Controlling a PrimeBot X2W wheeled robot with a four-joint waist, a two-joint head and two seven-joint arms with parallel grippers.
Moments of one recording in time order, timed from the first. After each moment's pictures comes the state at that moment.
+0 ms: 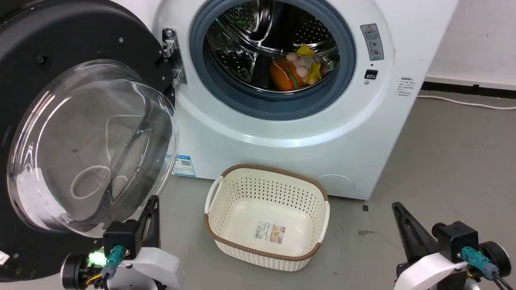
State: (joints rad) left arm -0.01 0.05 0.00 0.00 0.00 0.00 0.00; right arm 0.01 -0.05 0.00 0.00 0.01 0.13 0.00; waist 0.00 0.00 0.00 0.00
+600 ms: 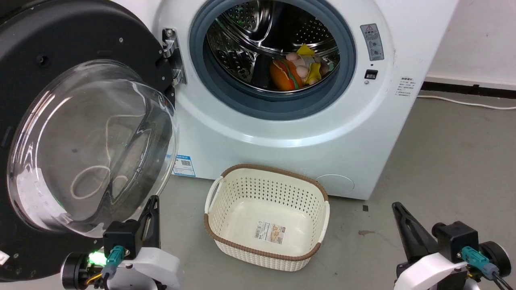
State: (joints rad) left arm -0.01 0.05 0.00 0.00 0.00 0.00 0.00; right arm 0.01 -0.05 0.00 0.00 0.01 0.13 0.00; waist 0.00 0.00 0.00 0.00
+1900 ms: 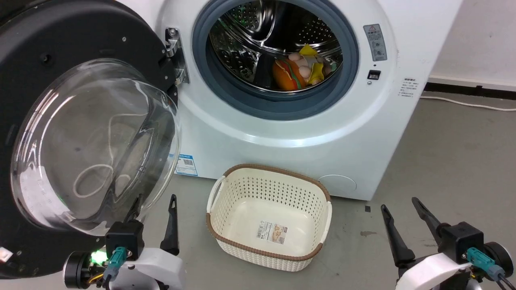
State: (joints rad) left arm -0.01 0.05 -0.01 0.00 0.00 0.00 -0.02; right arm 0.02 -0.05 -0.01 0.00 0.02 0.13 -0.02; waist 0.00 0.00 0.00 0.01
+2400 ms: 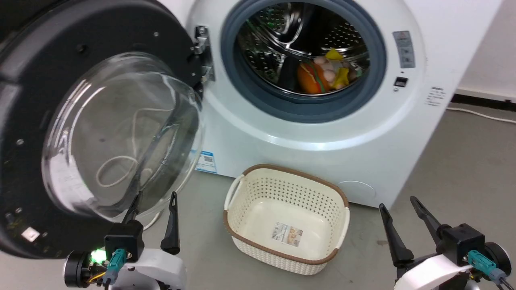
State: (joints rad) left arm -0.01 0.05 -0.02 0.00 0.00 0.00 -0.05; right arm 0.02 -0.05 0.00 0.00 0.04 0.13 -0.05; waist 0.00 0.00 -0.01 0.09
